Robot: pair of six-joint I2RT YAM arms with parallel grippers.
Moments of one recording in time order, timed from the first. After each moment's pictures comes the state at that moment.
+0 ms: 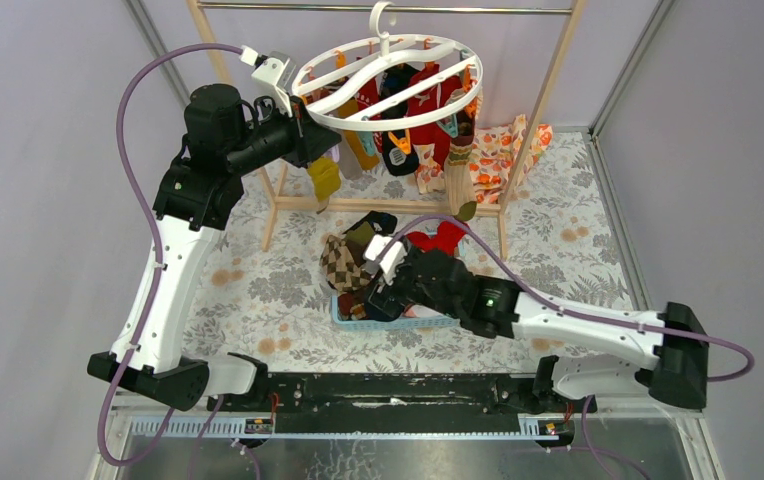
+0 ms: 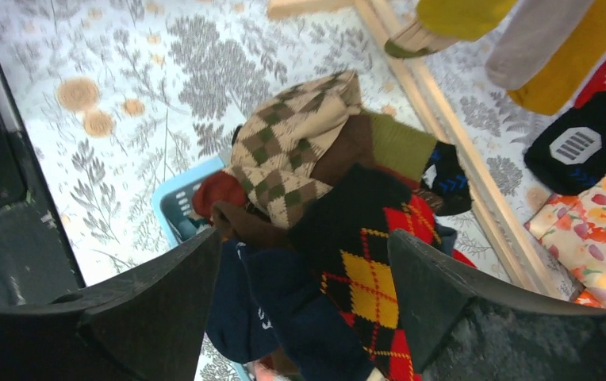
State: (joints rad) left arm -0.30 1.31 1.76 -0.62 0.47 -0.16; right arm 1.18 1.18 0.91 -0.08 0.20 -0.18
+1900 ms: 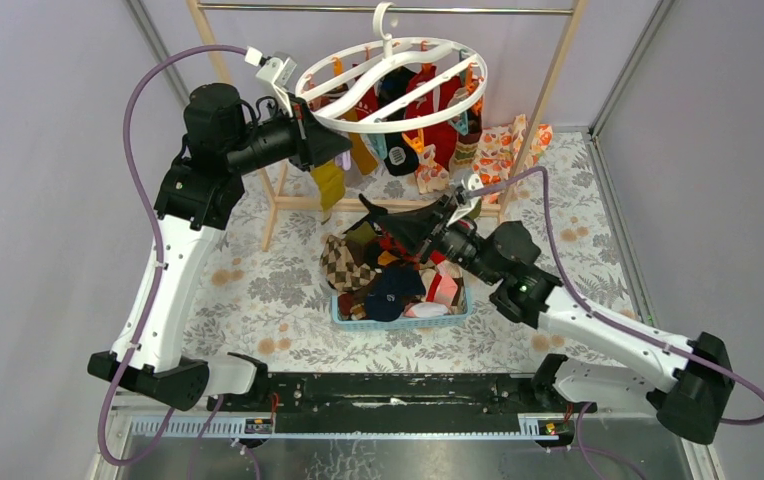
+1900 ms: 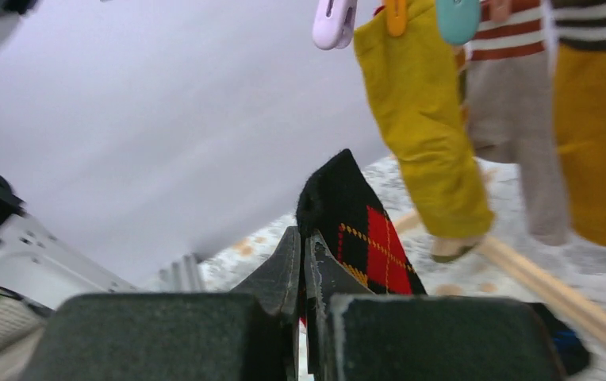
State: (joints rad) left arm -0.30 1.31 1.75 -0.59 0.62 -0.27; right arm 0.92 1.03 0.81 0.46 -0.08 0.29
